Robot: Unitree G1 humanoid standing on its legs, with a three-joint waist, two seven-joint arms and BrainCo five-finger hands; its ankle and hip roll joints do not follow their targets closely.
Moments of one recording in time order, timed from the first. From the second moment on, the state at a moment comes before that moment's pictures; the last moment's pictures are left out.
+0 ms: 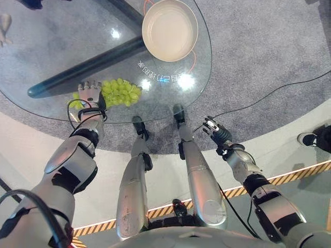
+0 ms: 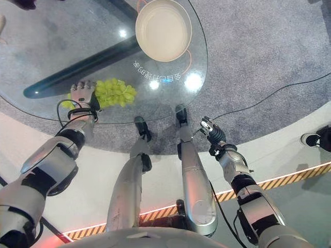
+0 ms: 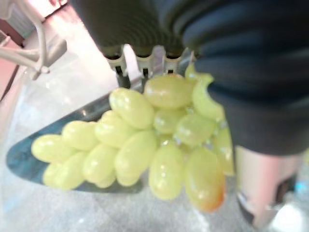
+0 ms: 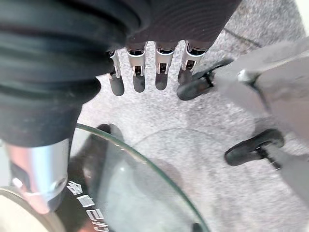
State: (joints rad) left arm -0.97 0.50 -0.79 1.29 0.53 0.30 0.49; right arm -0.45 -0.33 0.33 0.90 0.95 -0.18 0.25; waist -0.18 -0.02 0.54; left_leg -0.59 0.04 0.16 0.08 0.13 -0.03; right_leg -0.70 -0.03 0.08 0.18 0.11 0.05
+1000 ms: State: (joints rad) left arm -0.94 0.51 -0.79 1.30 0.50 0.15 0.56; right arm -0.47 -0.29 0.34 0.94 1.00 -0.18 0.32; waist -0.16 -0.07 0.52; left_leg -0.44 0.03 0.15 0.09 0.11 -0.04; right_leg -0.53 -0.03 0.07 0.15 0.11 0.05
